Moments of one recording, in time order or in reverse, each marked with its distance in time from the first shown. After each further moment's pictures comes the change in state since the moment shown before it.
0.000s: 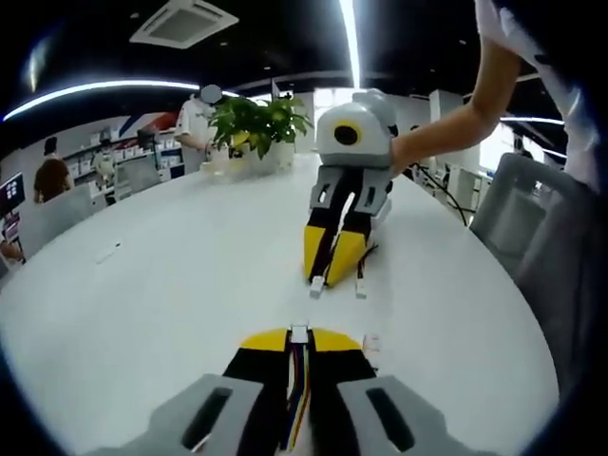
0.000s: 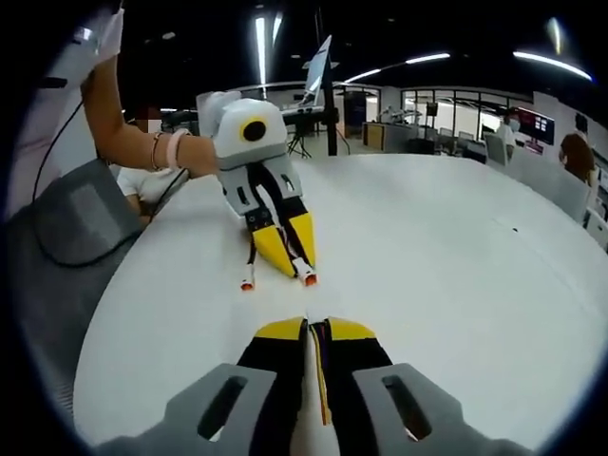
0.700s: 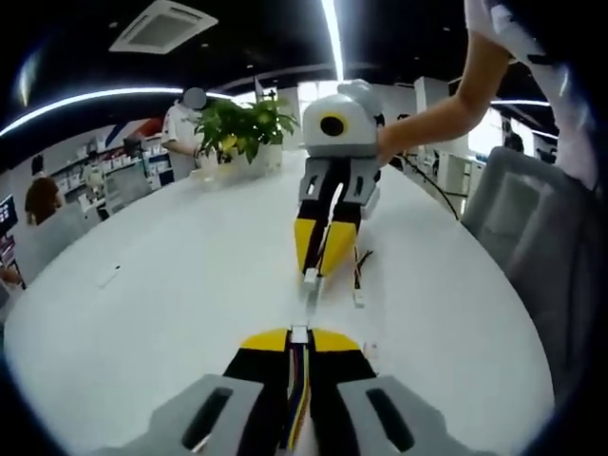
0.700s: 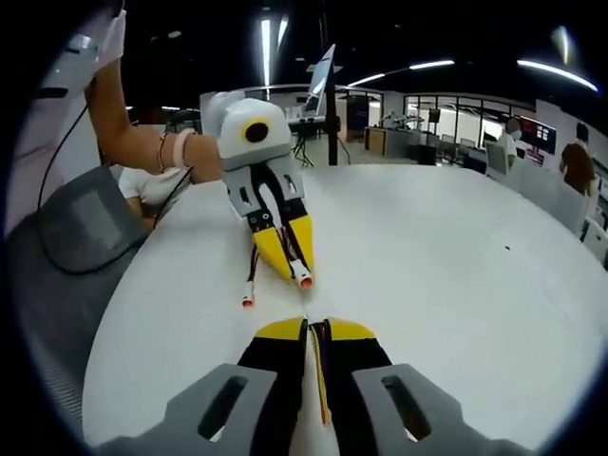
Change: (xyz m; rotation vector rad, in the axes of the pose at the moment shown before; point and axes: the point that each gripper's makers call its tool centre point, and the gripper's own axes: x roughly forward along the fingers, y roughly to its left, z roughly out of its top) left arm -0.011 0.000 0.025 0.090 0.030 -0.036; right arm -0.013 -0.014 0.020 -0.017 -0.014 -0.004
